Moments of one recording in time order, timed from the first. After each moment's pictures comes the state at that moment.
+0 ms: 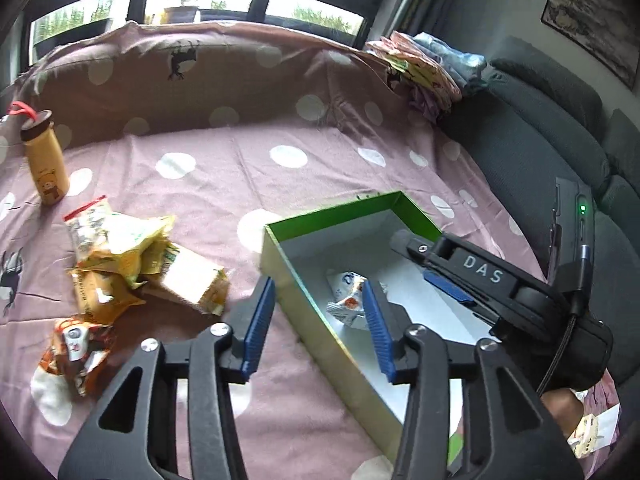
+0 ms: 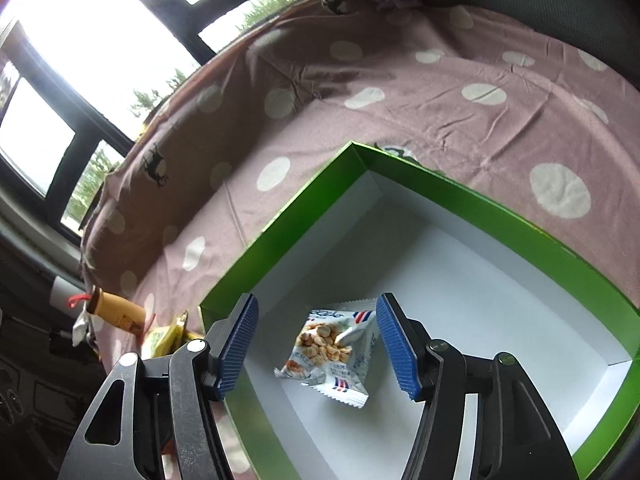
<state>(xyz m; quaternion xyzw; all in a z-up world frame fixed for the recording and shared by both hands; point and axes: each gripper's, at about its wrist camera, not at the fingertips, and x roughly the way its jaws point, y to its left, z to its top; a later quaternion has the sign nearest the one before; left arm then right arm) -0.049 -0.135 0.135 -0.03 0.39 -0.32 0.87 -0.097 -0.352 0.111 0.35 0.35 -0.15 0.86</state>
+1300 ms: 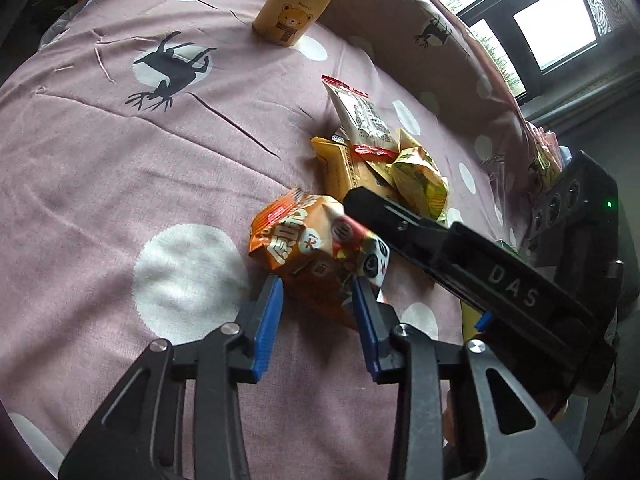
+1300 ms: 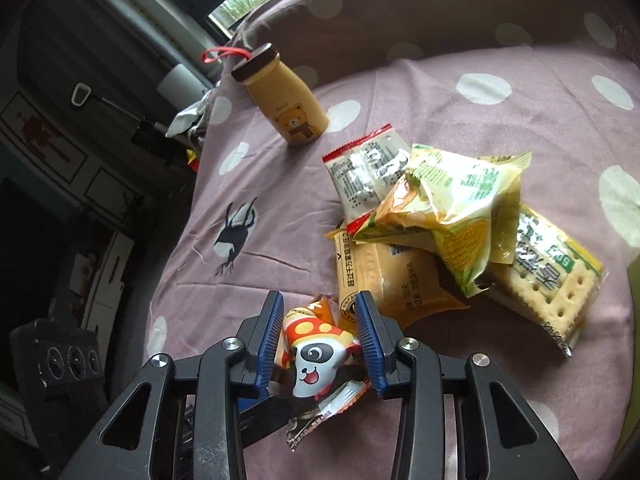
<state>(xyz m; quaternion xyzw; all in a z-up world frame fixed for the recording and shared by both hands) -0.015 0.071 0.037 -0.26 0.51 -0.14 0.81 0.037 -0.101 0.050 0.19 0.51 0.20 0.81</state>
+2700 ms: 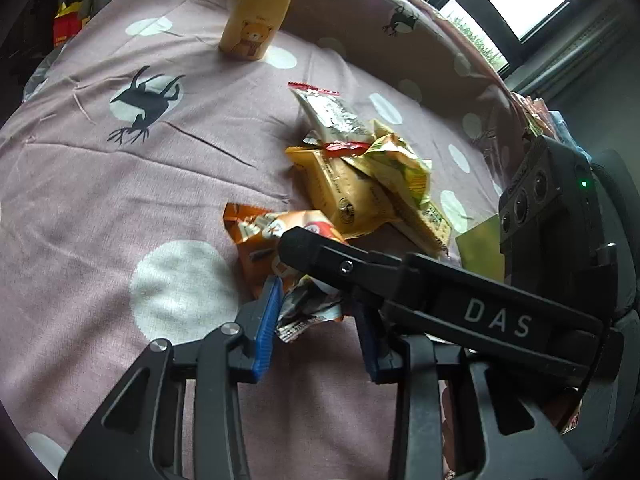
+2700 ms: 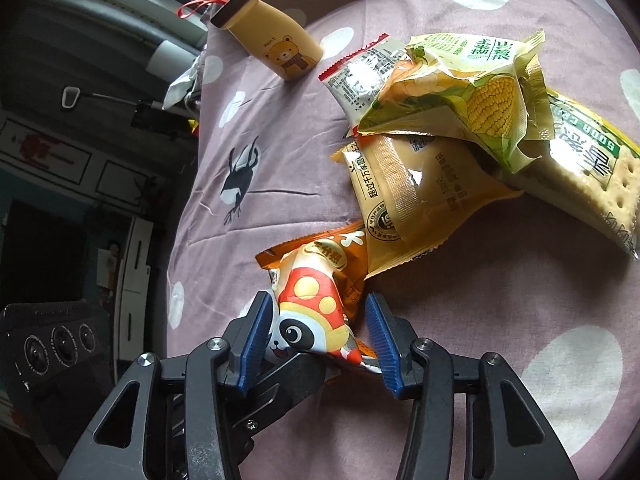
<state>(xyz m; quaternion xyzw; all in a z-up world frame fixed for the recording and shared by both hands) -0.024 0.053 0.052 -0.19 0.49 -0.17 0.84 0.021 -0.093 0.031 0.26 0.56 0.23 0.75</state>
